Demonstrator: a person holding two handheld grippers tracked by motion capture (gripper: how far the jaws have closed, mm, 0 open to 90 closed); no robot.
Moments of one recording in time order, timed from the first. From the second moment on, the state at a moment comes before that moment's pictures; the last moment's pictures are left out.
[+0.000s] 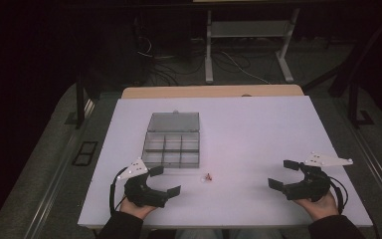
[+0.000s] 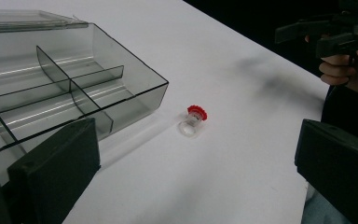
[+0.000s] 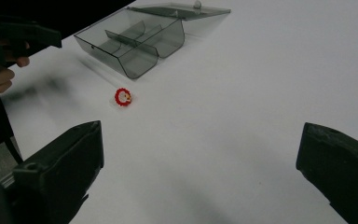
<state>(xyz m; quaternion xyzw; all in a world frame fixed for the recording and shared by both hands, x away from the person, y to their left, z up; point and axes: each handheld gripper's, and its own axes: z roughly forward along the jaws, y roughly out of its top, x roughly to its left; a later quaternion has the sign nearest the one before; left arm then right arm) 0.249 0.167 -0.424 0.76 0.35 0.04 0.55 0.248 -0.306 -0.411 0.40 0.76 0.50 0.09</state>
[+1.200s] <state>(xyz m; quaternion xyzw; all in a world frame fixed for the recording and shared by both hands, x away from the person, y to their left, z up) 0.252 0.158 -0.406 0.77 0.33 0.05 0.54 0.249 -0.305 -0.414 0.40 0.77 0.48 0.09</state>
